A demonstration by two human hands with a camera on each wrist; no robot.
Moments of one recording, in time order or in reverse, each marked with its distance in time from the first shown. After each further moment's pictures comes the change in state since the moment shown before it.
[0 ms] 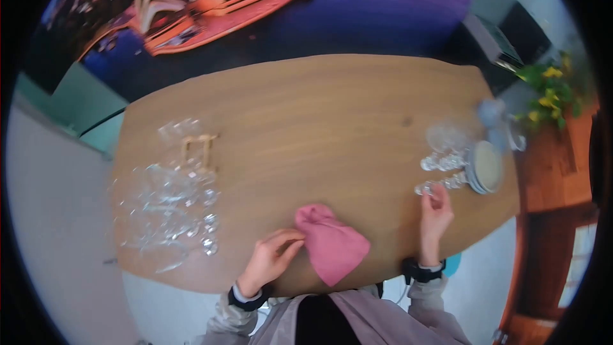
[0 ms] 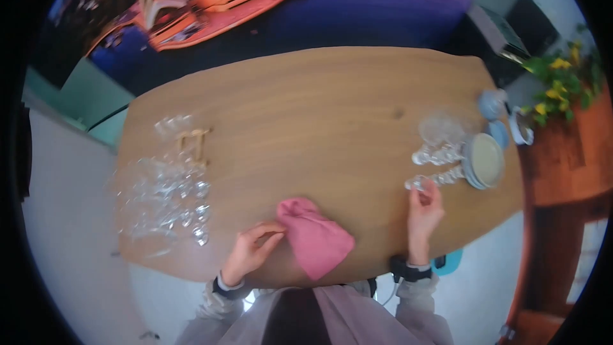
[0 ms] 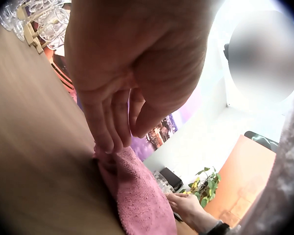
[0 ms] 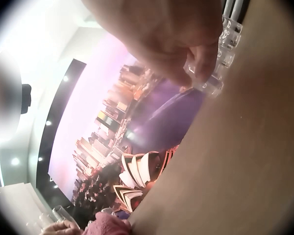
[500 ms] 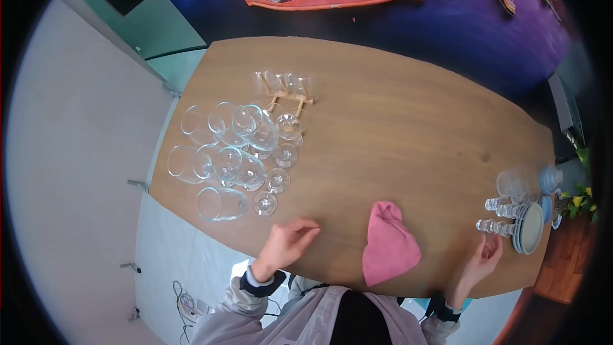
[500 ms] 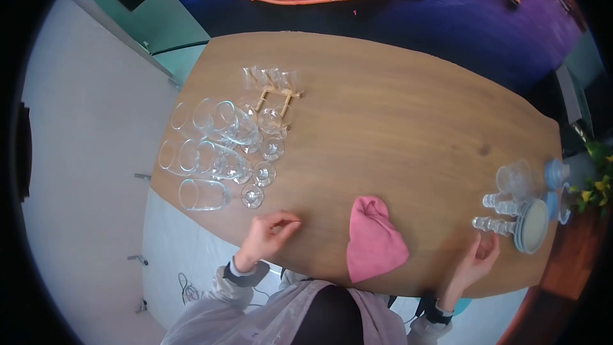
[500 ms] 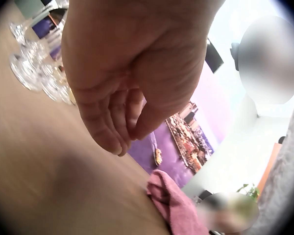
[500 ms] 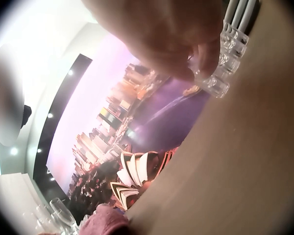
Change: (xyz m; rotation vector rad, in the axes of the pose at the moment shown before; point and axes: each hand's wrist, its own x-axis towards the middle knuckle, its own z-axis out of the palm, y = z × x) left_hand -0.064 -0.025 -0.054 0.076 0.266 -0.232; right_hand -0.011 -0.011 -0.022 -0.066 0.012 -0.141
